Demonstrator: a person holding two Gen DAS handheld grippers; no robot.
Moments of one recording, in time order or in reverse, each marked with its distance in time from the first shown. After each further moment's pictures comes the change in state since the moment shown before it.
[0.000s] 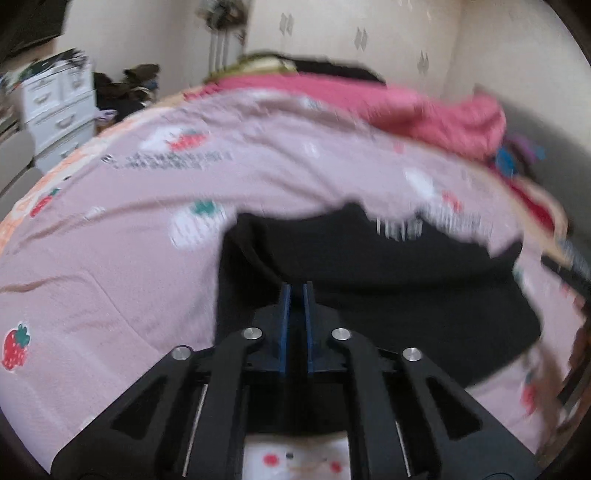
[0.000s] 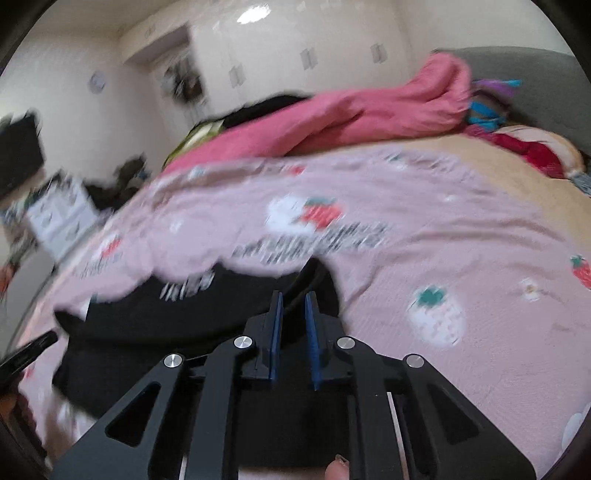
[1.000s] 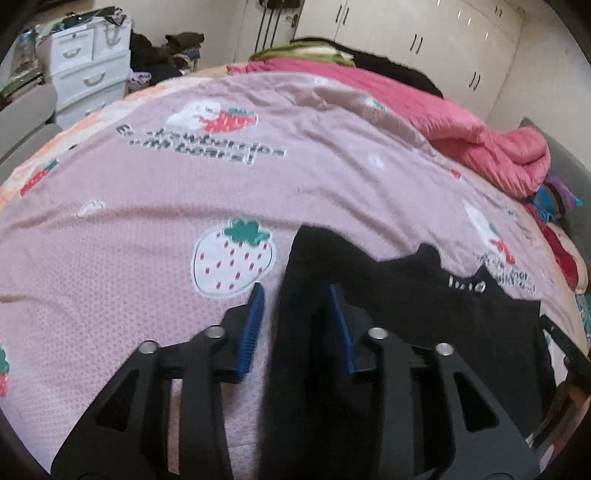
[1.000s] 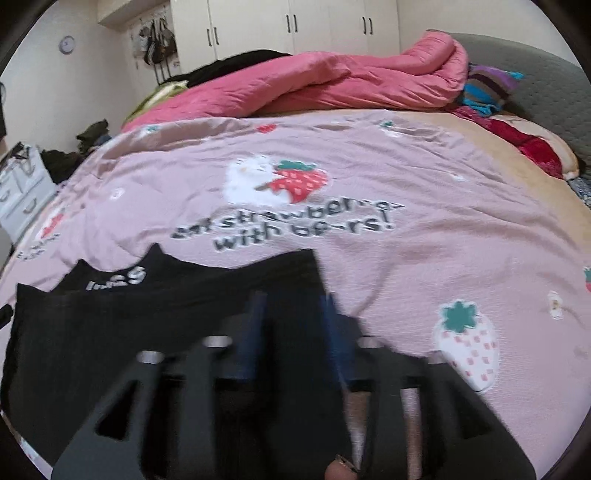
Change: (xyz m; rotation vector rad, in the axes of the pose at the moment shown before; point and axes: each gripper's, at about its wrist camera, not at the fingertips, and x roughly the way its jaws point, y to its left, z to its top) left arm 0.068 0.057 0.049 -0.200 0.033 0.061; right arm 0.098 -0.021 0.028 0.004 0.084 -0.220
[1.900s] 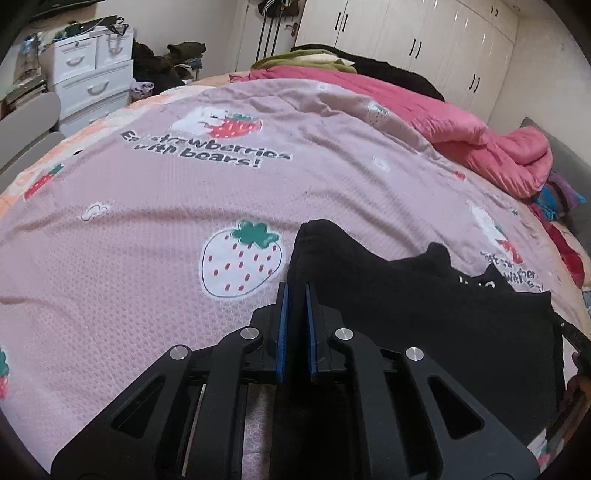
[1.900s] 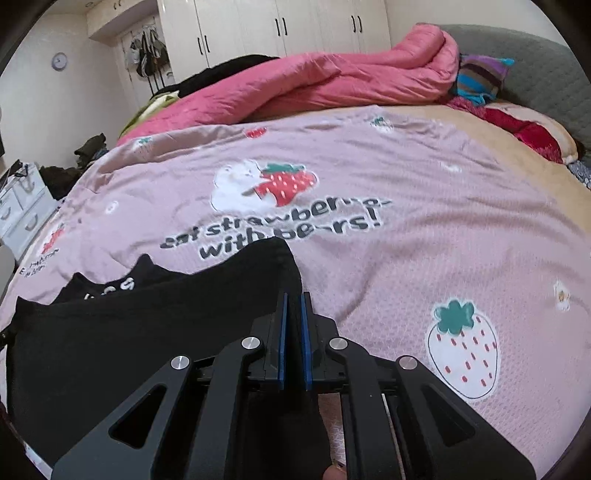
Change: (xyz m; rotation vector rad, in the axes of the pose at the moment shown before) left arm -0.002 0.004 -0.005 0.010 -0.057 0.024; right arm 0.004 -0.014 0.000 0.075 -0.027 0.045
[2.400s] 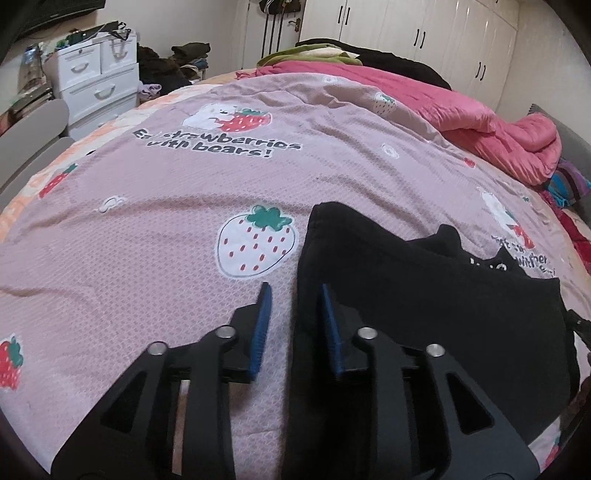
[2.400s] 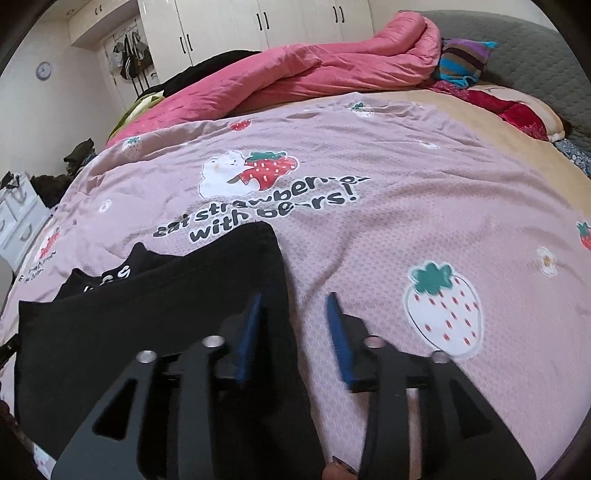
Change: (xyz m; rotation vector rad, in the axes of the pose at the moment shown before) left arm -0.009 -0.001 -0.013 0.029 0.020 0.067; right arm -0.025 -0.010 -0.020 0.052 0.007 -0.027
